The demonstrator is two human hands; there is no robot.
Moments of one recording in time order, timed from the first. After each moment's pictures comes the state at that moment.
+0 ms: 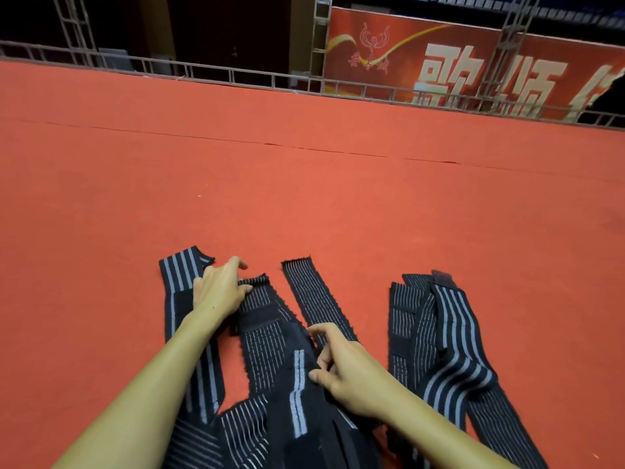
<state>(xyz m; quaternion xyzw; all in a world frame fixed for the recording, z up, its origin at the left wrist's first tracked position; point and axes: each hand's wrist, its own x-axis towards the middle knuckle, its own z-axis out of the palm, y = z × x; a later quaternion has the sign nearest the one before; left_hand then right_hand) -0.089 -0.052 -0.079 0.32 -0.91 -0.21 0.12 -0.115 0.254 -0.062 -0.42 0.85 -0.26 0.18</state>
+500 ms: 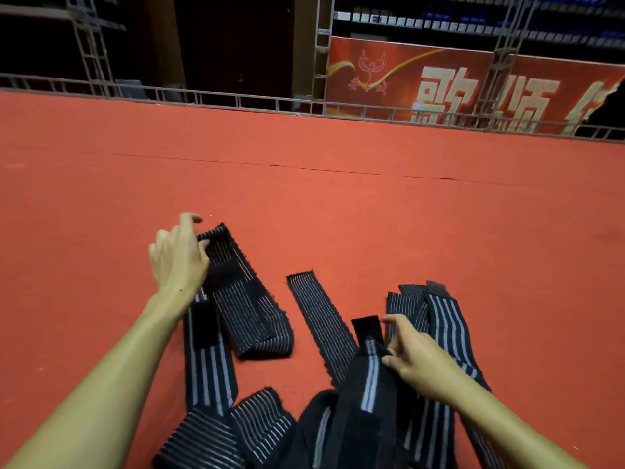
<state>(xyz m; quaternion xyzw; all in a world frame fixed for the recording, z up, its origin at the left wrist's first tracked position) -0.033 -0.074 0.023 0.34 -0.85 -0.12 0.39 -0.151 0.341 -0.024 -0.33 0.91 -0.22 0.11</state>
